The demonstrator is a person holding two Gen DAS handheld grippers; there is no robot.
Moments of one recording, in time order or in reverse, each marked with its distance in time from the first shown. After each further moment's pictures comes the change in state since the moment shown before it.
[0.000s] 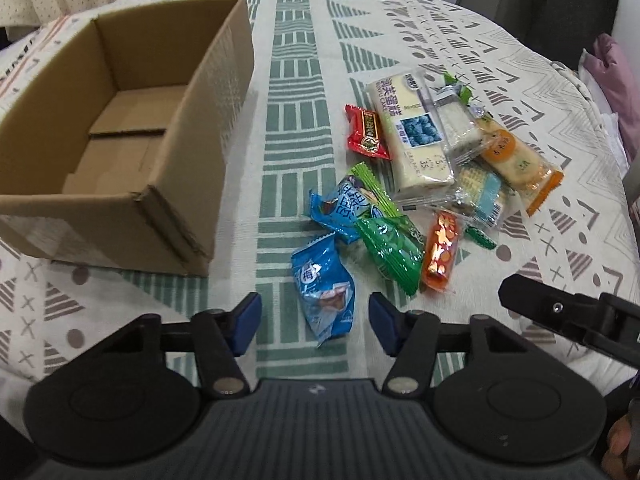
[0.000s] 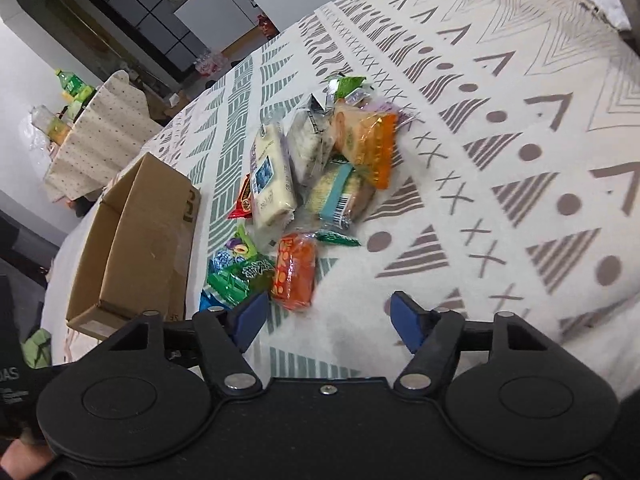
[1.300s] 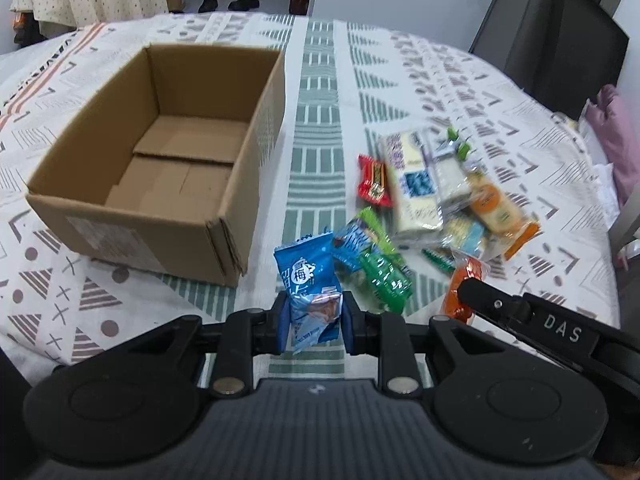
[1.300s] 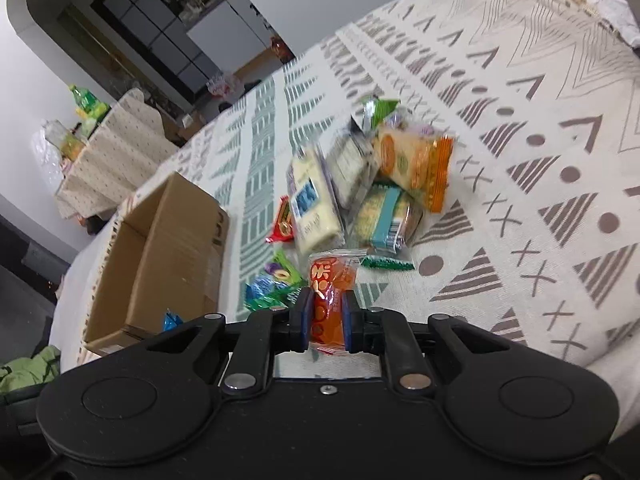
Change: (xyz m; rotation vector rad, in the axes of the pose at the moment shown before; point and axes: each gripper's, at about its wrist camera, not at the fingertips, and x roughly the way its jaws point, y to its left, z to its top) left arm -0.056 0.008 0.003 -0.090 -0.101 0.008; right arm -0.004 0.032 0.002 -0.006 -0.087 0.021
